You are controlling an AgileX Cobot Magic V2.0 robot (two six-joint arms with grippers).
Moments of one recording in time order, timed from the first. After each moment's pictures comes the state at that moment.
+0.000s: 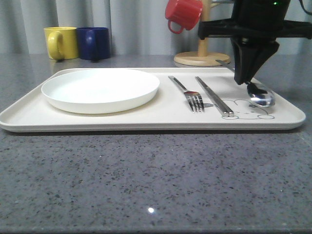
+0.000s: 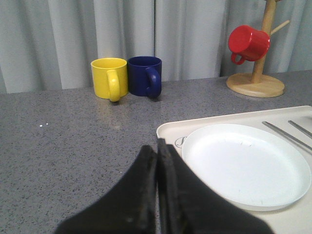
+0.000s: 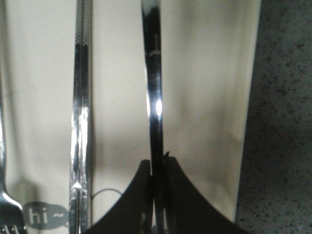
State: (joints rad) left arm -0.20 0.40 -0.43 -0.29 0.22 0.22; right arm 0.37 1.80 -1.50 -0.05 1.03 0.34
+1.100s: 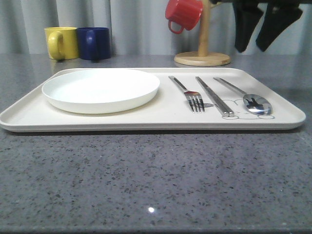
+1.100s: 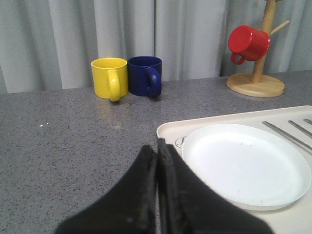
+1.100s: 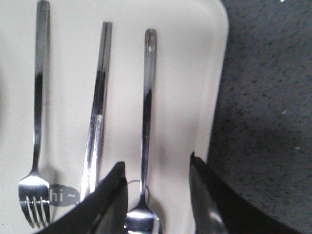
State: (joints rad) left arm -0.20 0.40 -0.43 -0.29 0.22 0.22; right arm 0.34 1.65 -1.50 -0.06 1.00 0.26
